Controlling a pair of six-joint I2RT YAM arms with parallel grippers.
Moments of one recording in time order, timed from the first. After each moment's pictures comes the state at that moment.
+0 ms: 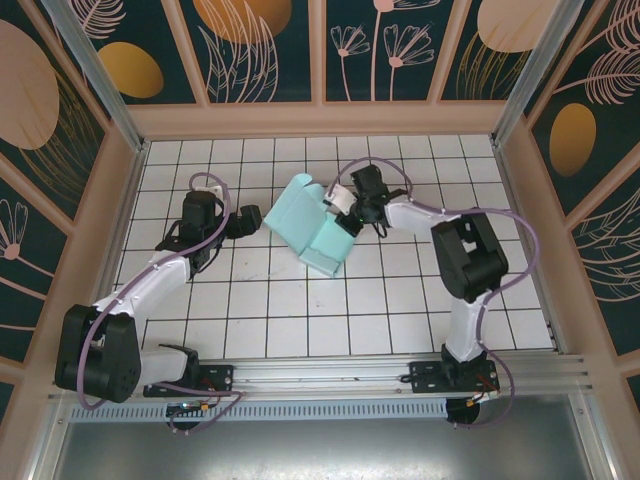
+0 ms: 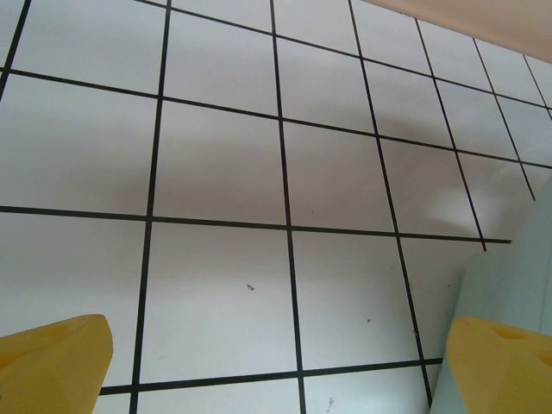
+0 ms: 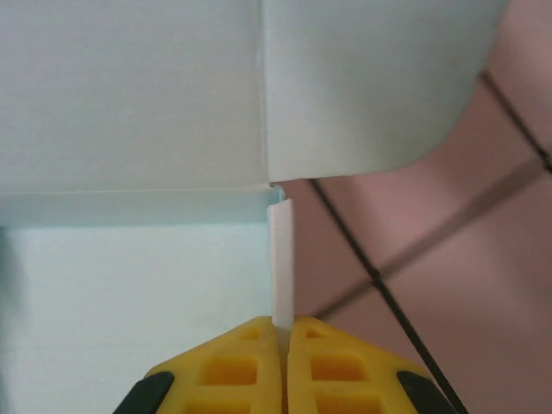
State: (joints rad) left arm -0.24 1.29 0.73 -0.07 0.08 -0.42; right arm 0.49 1.88 1.21 -0.22 -0.21 -0.47
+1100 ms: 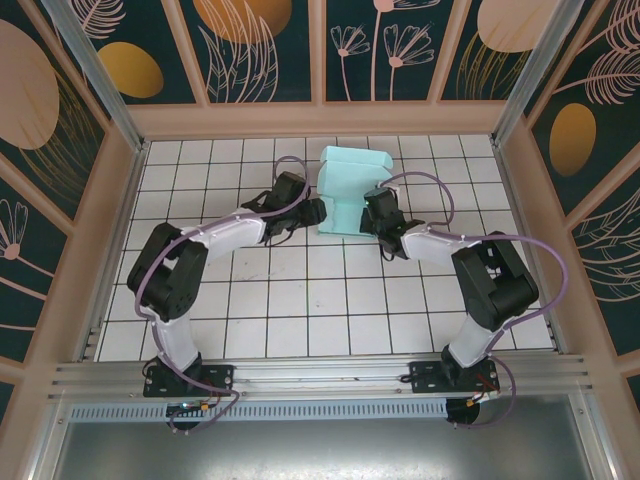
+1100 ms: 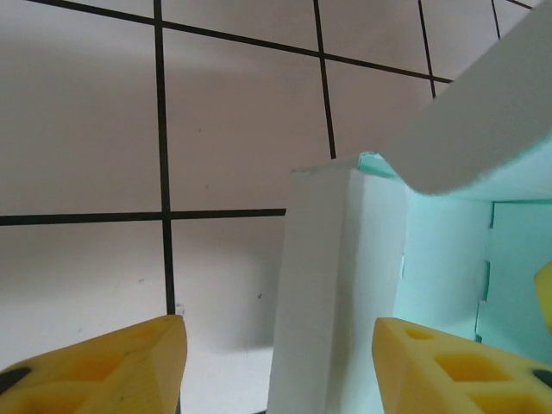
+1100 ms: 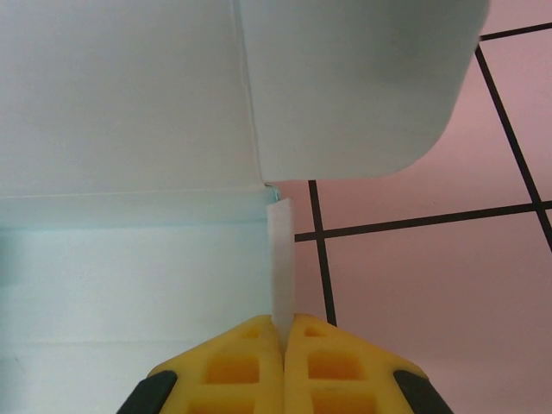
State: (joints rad) left arm -0.60 1.87 1.23 -0.15 0.03 -0.70; right arm 0.53 1.69 0.90 0.02 0.31 0.49
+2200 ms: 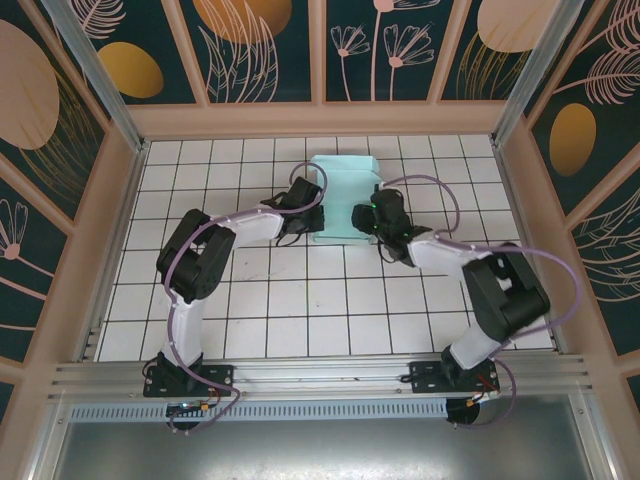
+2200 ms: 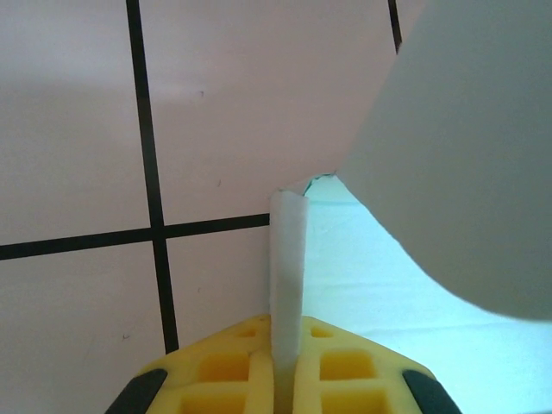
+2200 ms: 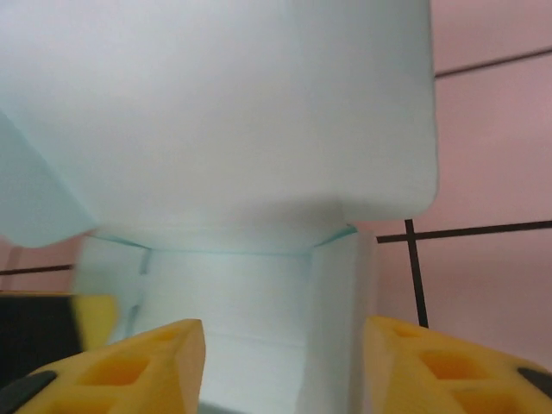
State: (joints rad) left arm -0.61 2.07 1.34 -0.20 -0.02 -0.59; right arm 0.51 1.54 0.77 0.19 0.13 0.53
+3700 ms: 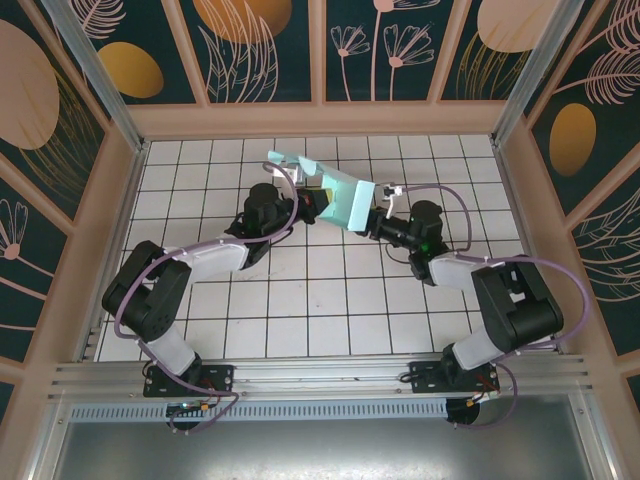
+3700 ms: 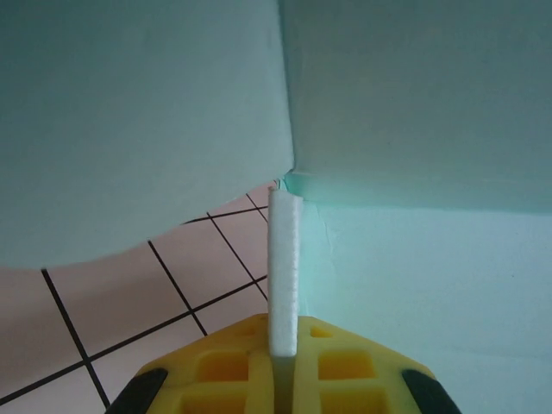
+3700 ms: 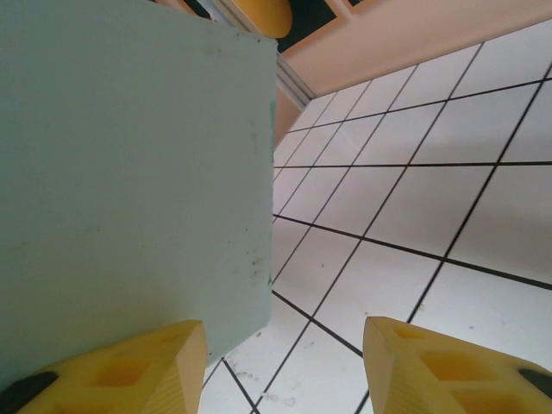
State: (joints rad) left arm -0.60 1.68 0.90 0.66 0.32 -0.62; right arm 0.38 1.53 0.57 0.87 -0.68 0.67
